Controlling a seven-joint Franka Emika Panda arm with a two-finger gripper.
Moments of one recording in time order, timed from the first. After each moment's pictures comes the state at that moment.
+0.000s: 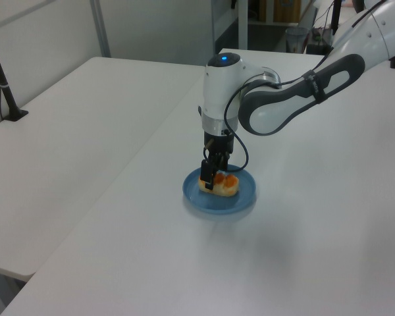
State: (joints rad) arm 0.37 0.65 -0.03 -1.40 -0.04 2.15 0.42
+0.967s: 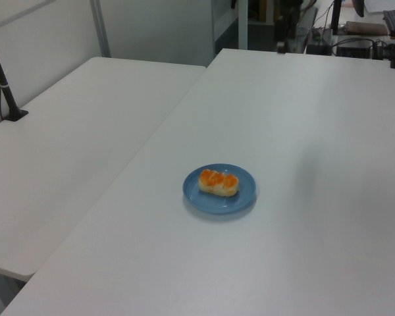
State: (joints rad) arm 0.03 0.14 -0.06 -1.42 -0.08 1.57 0.01
